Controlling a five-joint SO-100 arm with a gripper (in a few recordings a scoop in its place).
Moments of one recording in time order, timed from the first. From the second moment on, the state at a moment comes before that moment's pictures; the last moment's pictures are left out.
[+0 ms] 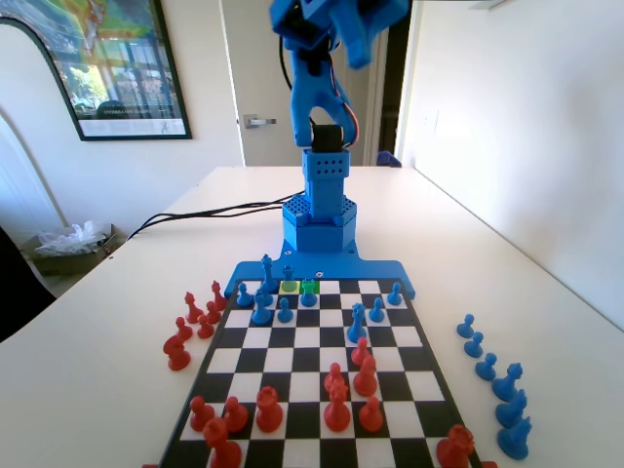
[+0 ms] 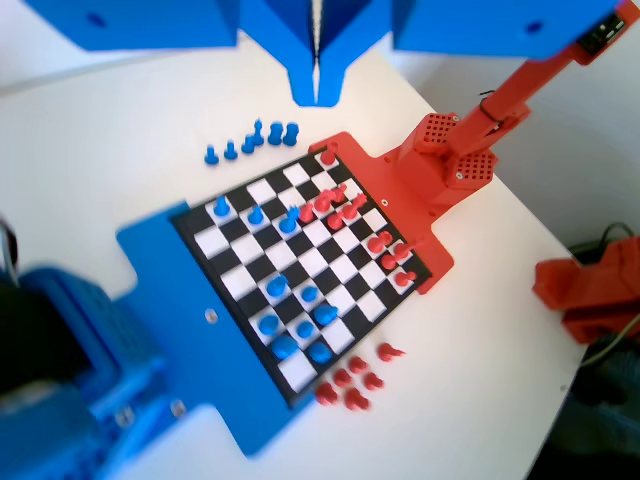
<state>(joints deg) -0.6 136.7 100.3 105.2 -146.2</state>
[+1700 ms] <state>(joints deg) 16.3 124.1 140.0 71.6 -166.9</state>
